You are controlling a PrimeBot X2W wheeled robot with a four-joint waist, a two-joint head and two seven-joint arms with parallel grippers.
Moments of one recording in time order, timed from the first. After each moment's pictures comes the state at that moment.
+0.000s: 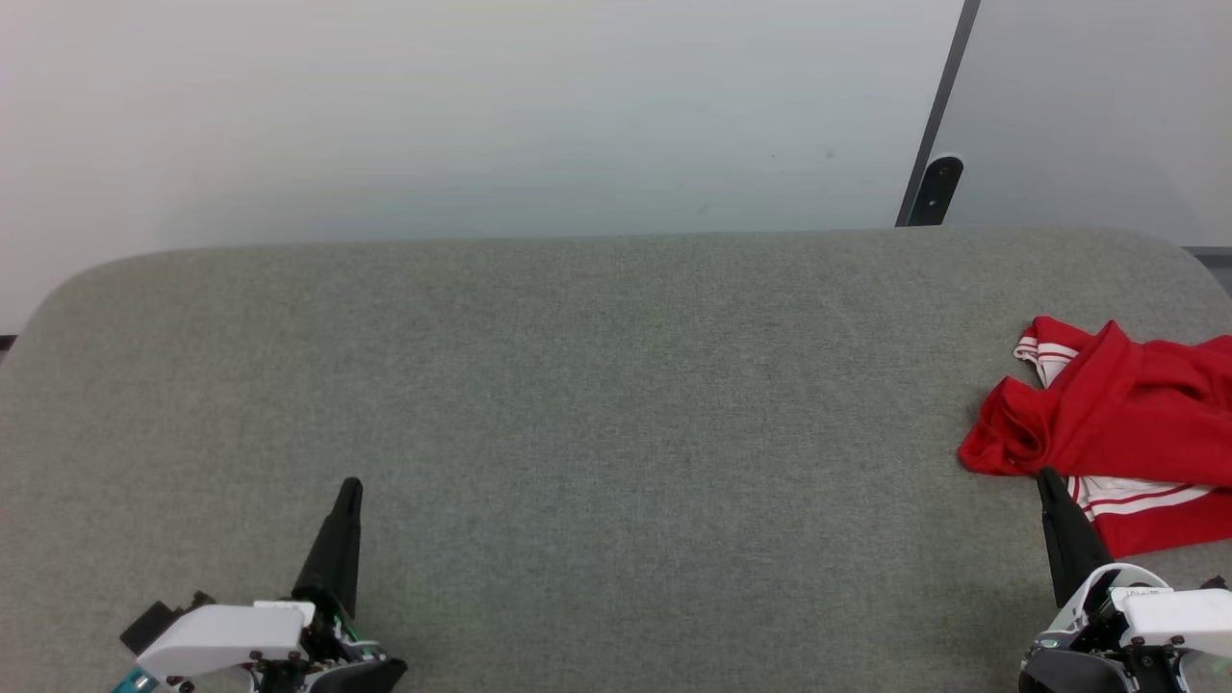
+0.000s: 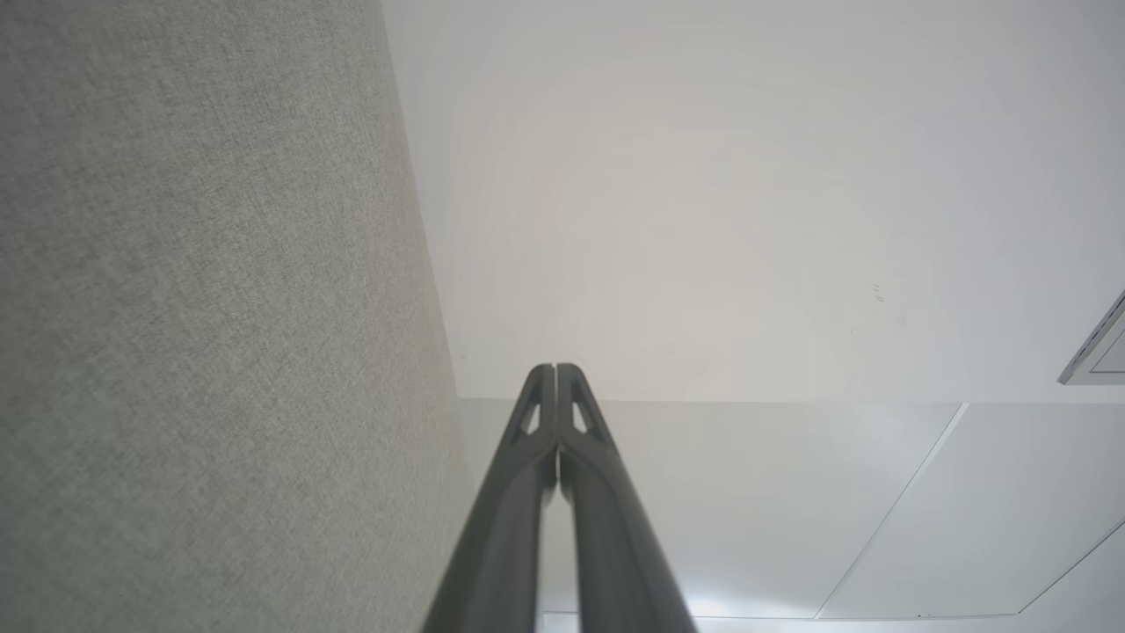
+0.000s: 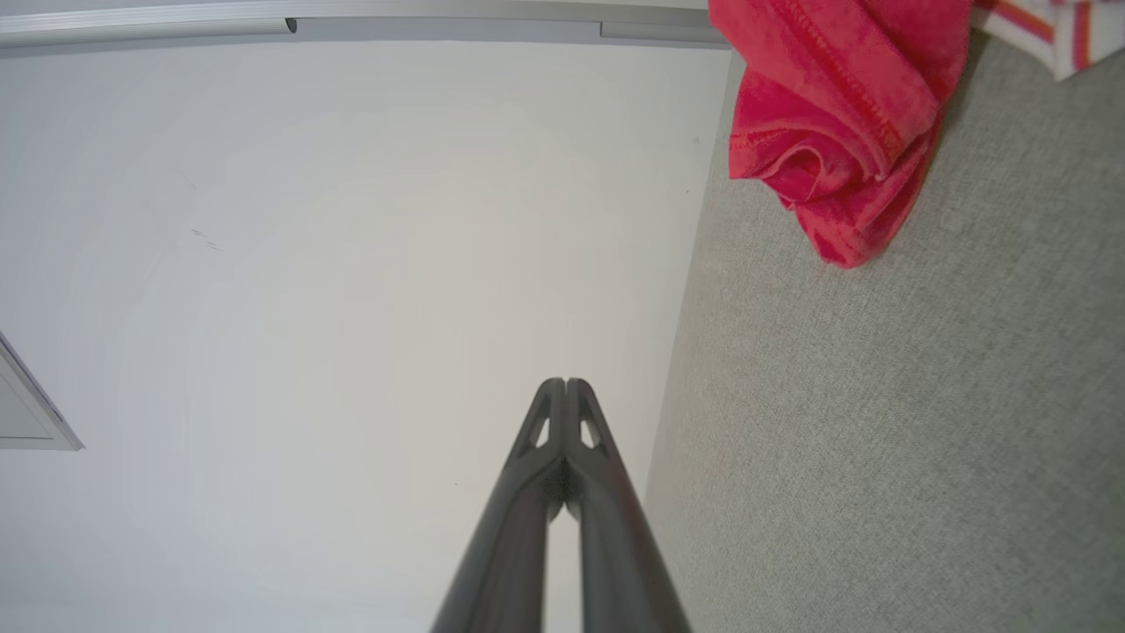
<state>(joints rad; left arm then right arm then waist) -0.11 0.05 0.11 0.25 -1.61 -0.13 0.12 -0.11 -0.05 -0.11 0.25 1.61 0.13 0.11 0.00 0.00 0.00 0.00</state>
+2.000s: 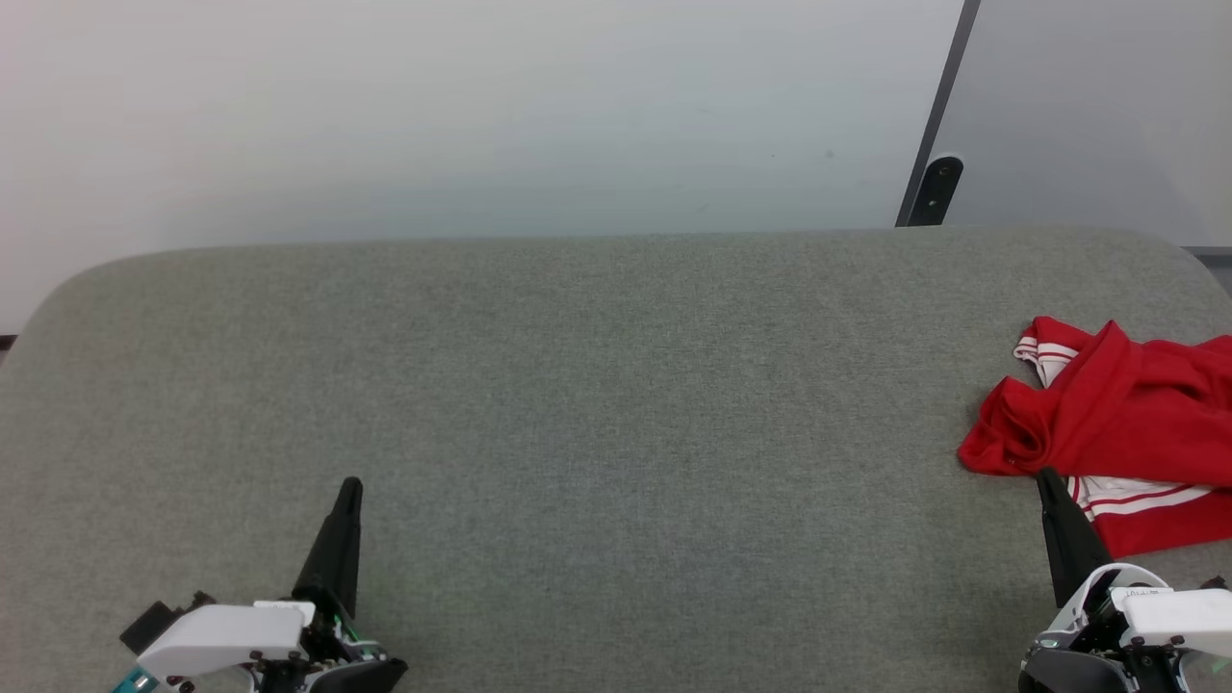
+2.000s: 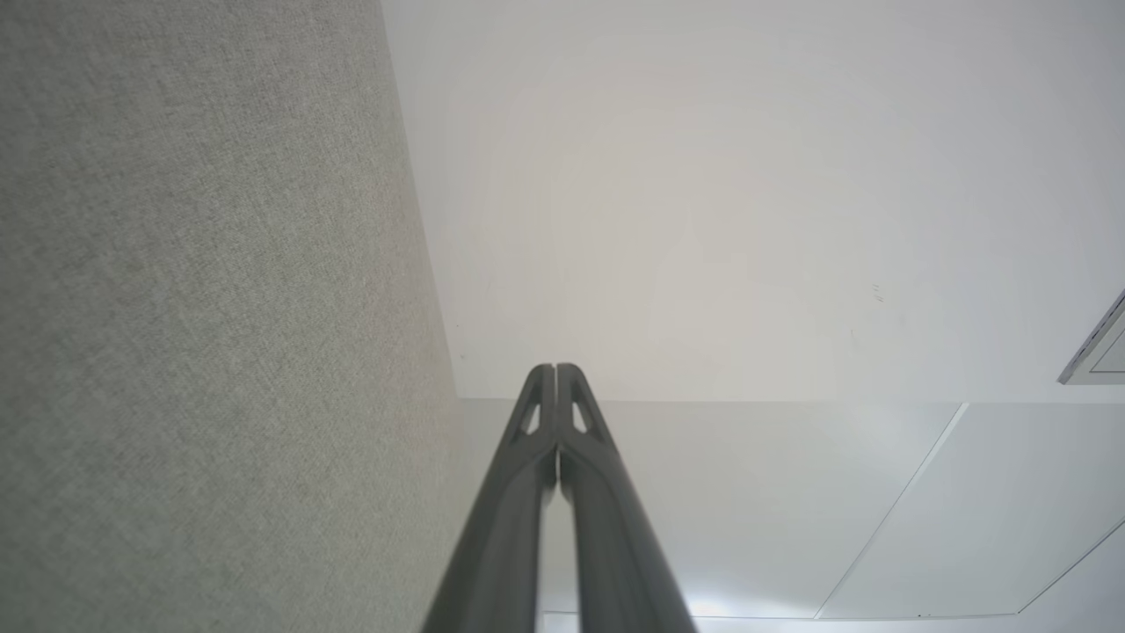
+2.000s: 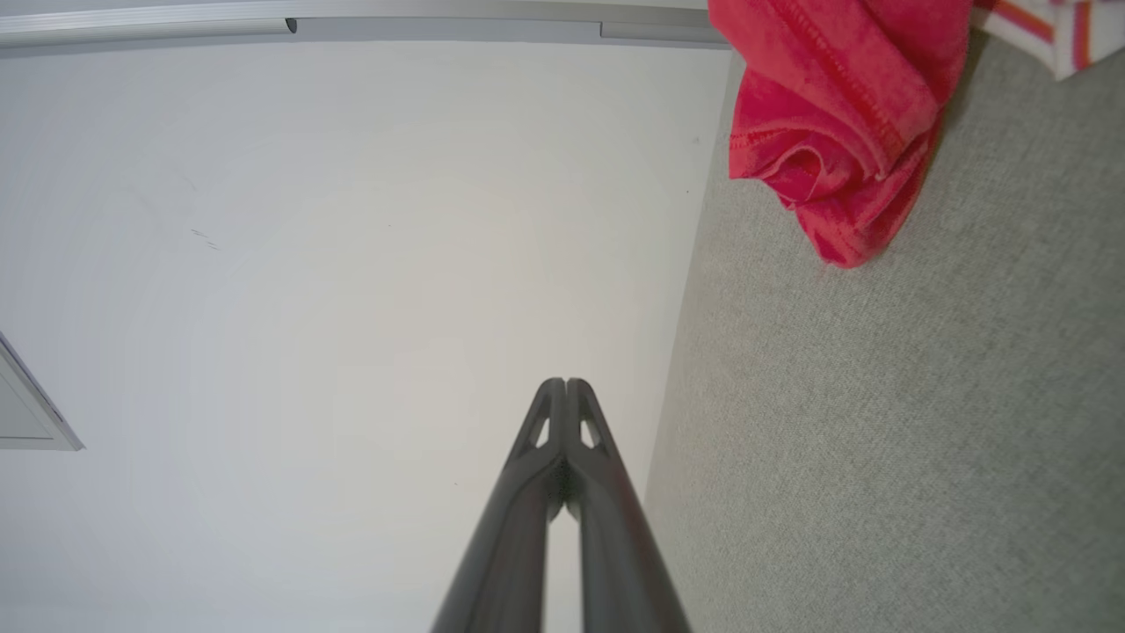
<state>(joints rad) -0.11 0.05 0.11 0.25 -1.61 -0.13 0.12 -0.11 -0.05 -0.11 0.25 1.61 0.13 0.11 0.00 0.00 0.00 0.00</state>
